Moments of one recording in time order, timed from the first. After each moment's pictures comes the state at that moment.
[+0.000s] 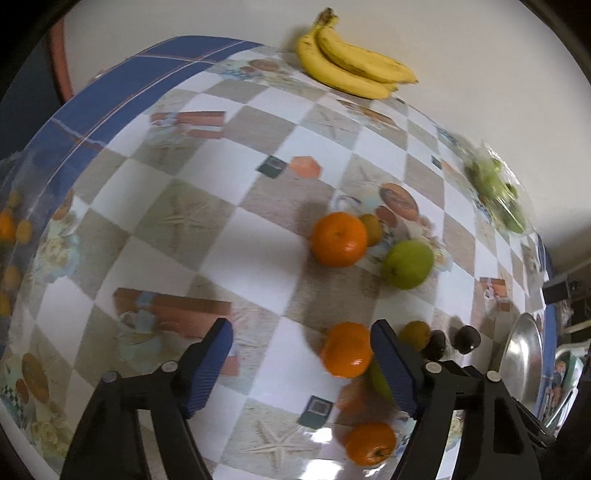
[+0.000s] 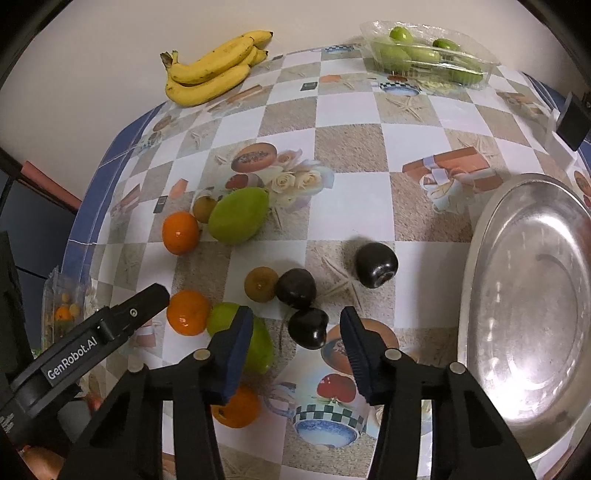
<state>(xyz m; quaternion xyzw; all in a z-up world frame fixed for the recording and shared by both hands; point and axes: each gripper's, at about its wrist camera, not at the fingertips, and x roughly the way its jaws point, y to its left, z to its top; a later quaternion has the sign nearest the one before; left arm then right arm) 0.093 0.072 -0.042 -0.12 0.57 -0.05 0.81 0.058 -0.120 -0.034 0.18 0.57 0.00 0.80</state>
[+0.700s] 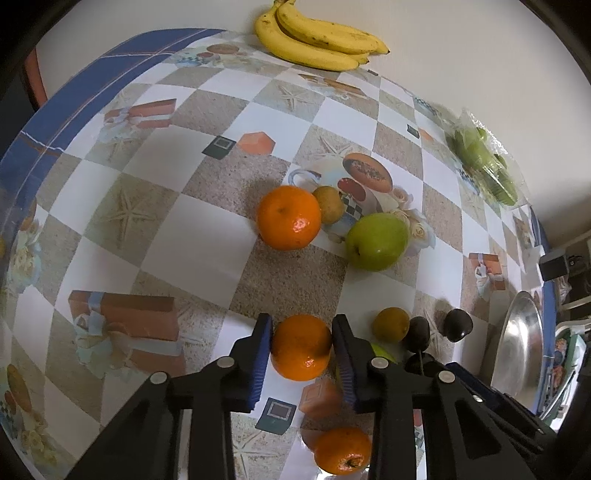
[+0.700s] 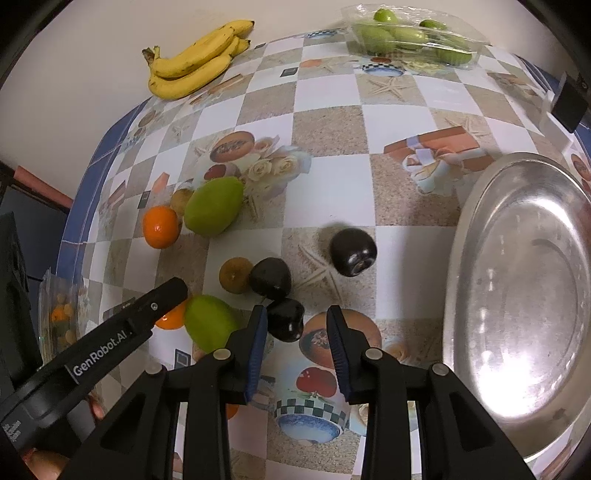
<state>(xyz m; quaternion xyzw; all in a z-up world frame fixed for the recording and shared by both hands) 0.101 0.045 -0.055 -0.11 0.59 -0.08 0.79 0.058 -0.131 -0.044 0.19 0.59 0.00 0.79</state>
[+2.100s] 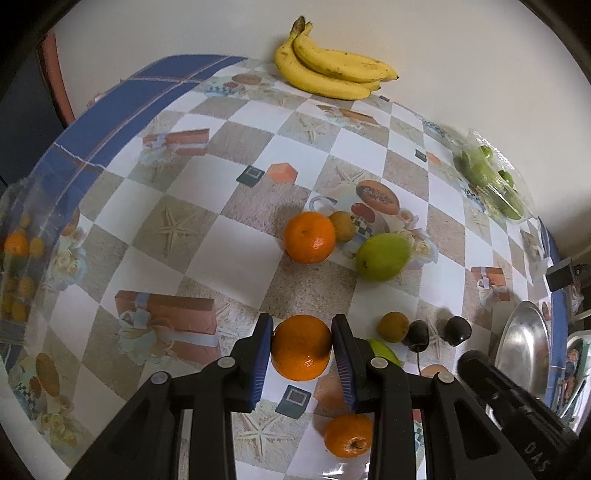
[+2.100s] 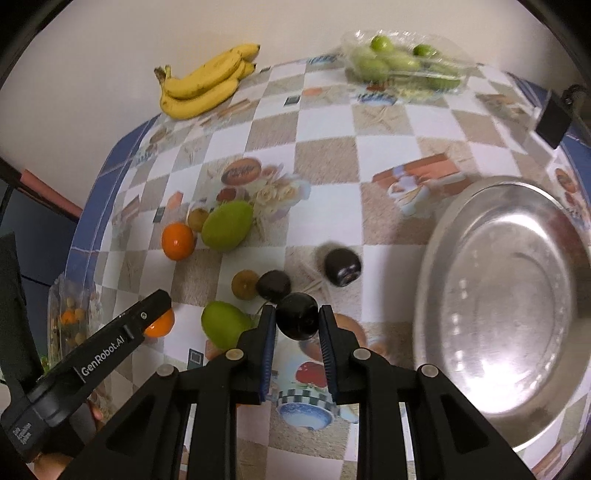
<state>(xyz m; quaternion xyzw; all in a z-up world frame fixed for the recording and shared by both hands) 0.086 0.051 -0.021 -0.08 0.56 -0.03 0.82 0.045 -0.144 -0.009 0.19 0.56 -0.01 0.81</state>
